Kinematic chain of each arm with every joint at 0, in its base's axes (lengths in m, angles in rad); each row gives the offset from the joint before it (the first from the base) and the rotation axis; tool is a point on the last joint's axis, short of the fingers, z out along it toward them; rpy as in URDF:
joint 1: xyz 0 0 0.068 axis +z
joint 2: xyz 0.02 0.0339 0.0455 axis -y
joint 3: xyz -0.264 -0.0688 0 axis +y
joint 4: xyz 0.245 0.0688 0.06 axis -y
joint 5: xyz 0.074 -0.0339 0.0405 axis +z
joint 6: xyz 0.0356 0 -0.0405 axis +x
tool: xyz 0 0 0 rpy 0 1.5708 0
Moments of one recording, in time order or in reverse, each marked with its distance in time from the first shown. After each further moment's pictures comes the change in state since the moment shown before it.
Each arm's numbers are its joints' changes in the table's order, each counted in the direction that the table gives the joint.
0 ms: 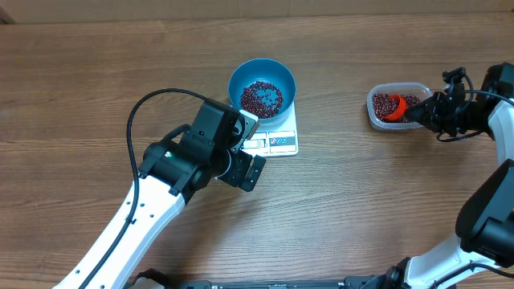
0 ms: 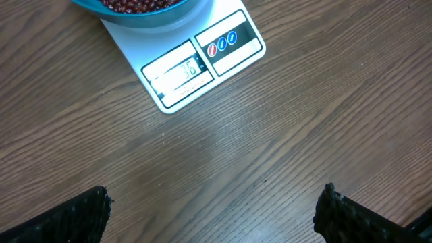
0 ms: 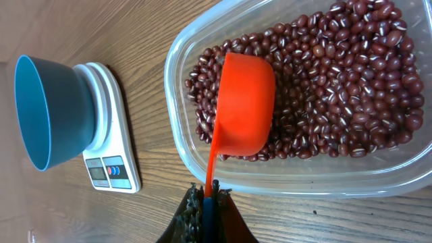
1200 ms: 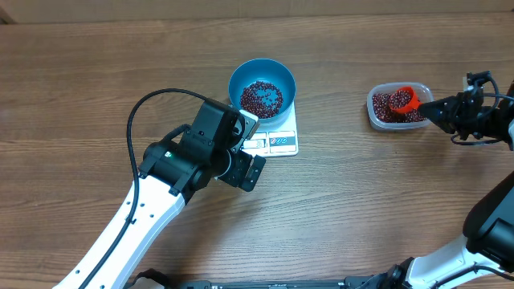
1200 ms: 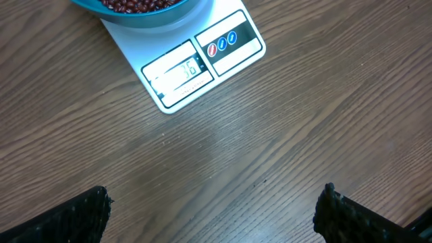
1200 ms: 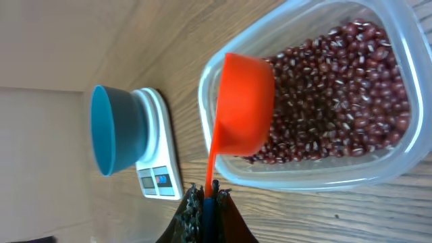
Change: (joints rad) left arm 0.000 0.000 0.000 0.000 0.000 0.000; right arm -0.120 0.000 0.000 -0.013 0.217 0.000
